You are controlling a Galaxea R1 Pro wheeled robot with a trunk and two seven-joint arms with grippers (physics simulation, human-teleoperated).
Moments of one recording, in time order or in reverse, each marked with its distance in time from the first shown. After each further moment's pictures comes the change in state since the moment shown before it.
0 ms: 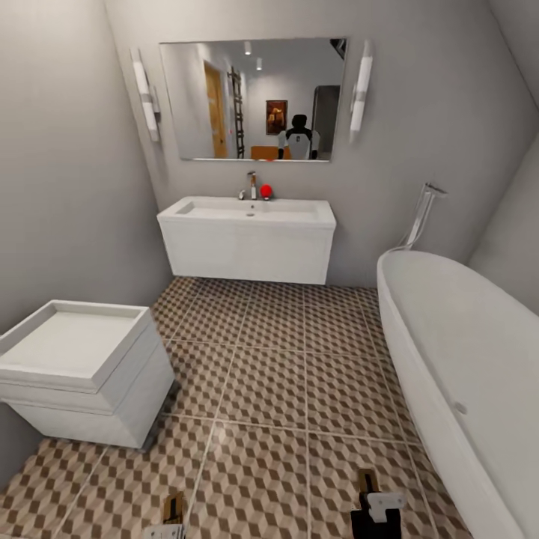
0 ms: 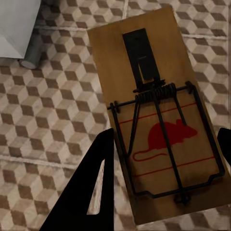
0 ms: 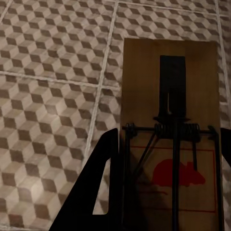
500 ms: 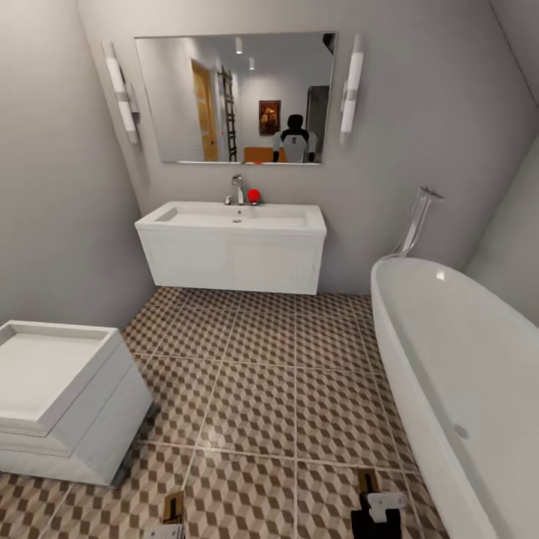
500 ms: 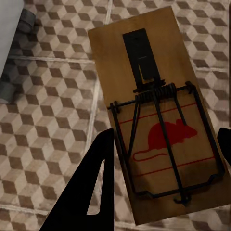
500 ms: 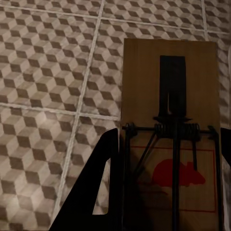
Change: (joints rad) left arm 0.000 0.000 0.000 0.000 0.000 0.000 0.000; right arm 0.000 0.000 0.000 0.000 0.000 0.000 0.000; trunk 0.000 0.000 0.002
